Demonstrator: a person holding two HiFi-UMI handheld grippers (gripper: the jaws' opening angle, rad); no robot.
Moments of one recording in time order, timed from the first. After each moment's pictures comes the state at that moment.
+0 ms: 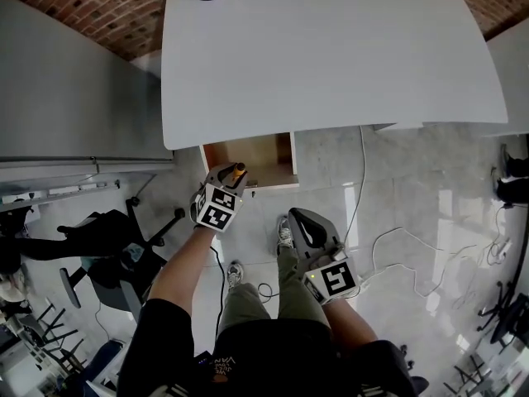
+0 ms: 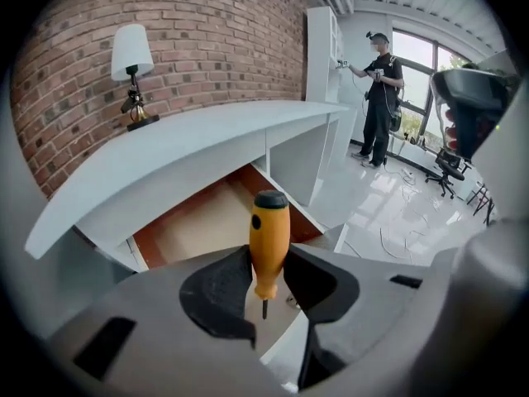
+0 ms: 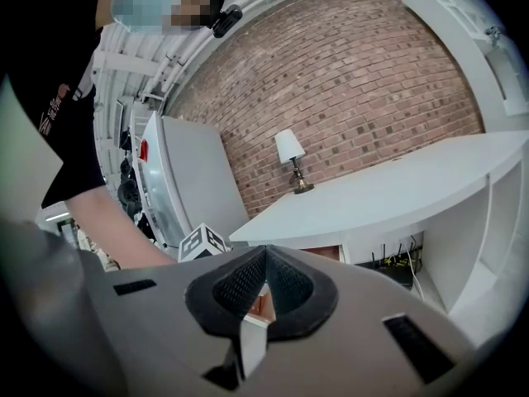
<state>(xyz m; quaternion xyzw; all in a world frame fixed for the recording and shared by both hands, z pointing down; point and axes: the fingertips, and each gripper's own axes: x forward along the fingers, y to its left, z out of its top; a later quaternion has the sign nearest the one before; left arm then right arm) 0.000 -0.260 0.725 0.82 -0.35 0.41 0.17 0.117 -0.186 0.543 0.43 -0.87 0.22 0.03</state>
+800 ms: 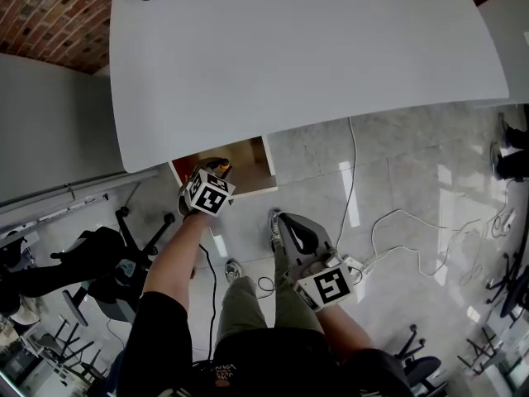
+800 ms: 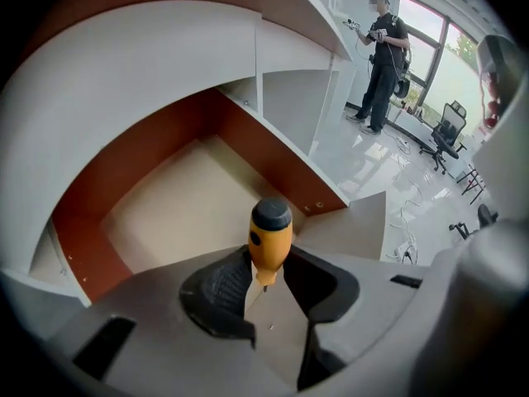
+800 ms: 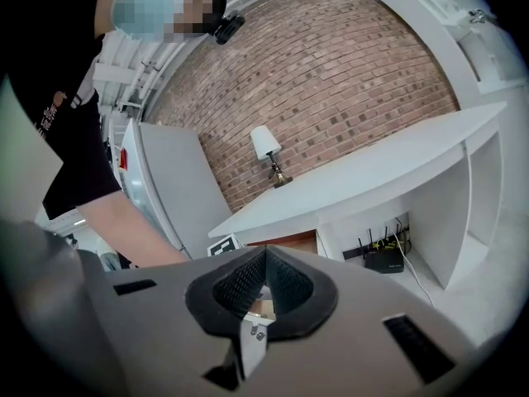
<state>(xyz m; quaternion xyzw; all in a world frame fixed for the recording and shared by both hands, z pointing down) 0.028 -0.292 0.834 0.78 -0.28 0.53 0.20 0.160 -0.206 0.592 0.46 -0.85 0.27 0.02</state>
